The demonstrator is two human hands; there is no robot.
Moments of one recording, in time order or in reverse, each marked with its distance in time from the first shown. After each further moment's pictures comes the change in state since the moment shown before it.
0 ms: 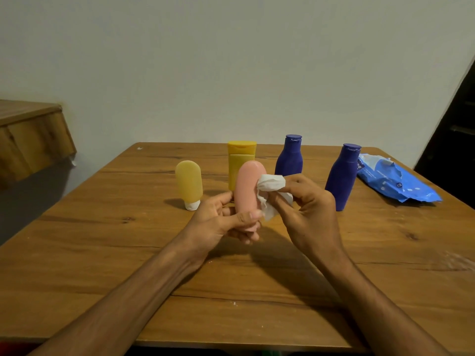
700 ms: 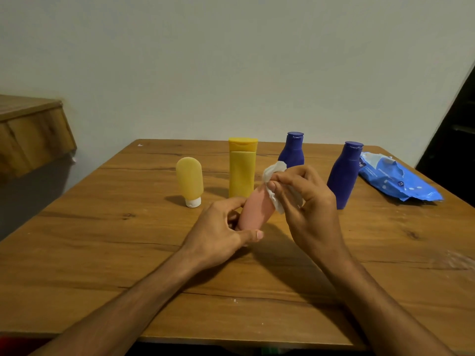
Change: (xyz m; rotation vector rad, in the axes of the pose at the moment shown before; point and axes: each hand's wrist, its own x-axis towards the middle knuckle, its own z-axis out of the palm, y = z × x) left_hand -0.004 -0.011 0.006 0.646 0.113 0.174; right_hand 0.001 0.002 0.001 -0.116 0.023 -0.087
